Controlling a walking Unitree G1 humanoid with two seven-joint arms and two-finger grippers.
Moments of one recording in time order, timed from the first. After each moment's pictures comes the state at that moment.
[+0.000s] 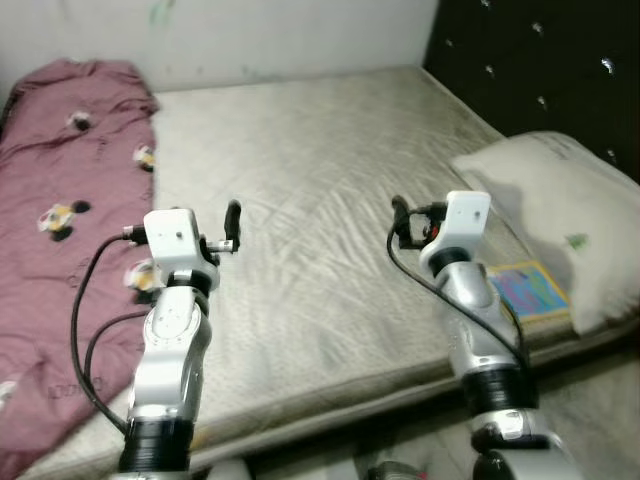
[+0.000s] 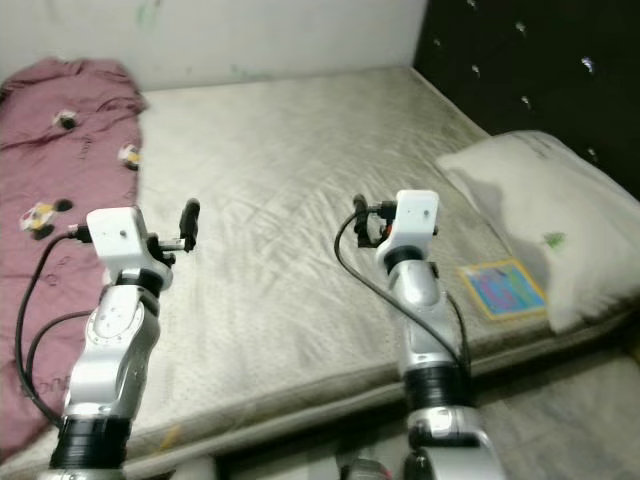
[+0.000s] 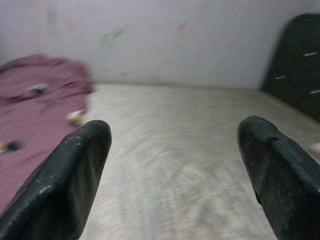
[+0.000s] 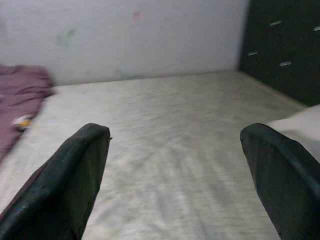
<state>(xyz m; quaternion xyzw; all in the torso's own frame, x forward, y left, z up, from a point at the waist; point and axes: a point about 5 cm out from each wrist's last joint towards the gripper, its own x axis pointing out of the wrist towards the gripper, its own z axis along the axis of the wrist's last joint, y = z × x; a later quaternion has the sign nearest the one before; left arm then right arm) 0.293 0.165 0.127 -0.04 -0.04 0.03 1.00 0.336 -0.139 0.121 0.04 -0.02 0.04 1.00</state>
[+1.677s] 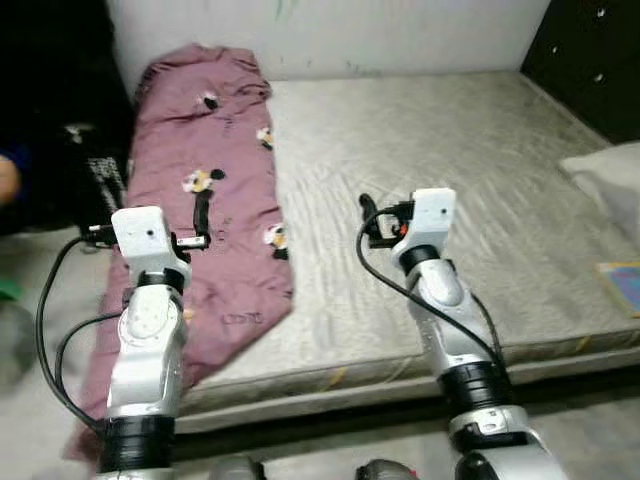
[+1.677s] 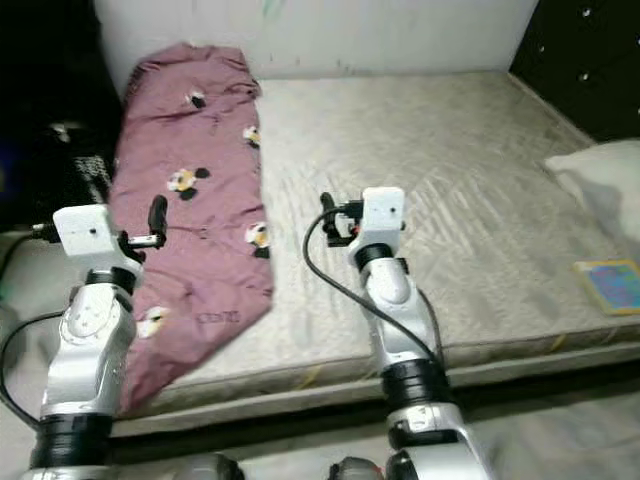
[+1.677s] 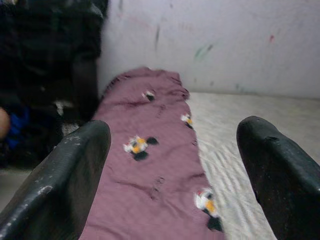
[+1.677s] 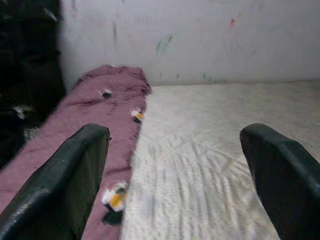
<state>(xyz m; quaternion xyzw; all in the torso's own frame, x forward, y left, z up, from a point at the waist) 0.295 0.172 0.129 -0.03 -0.04 0.05 1.00 0.336 -0.128 0.123 0.03 -0.02 0.07 1.00</state>
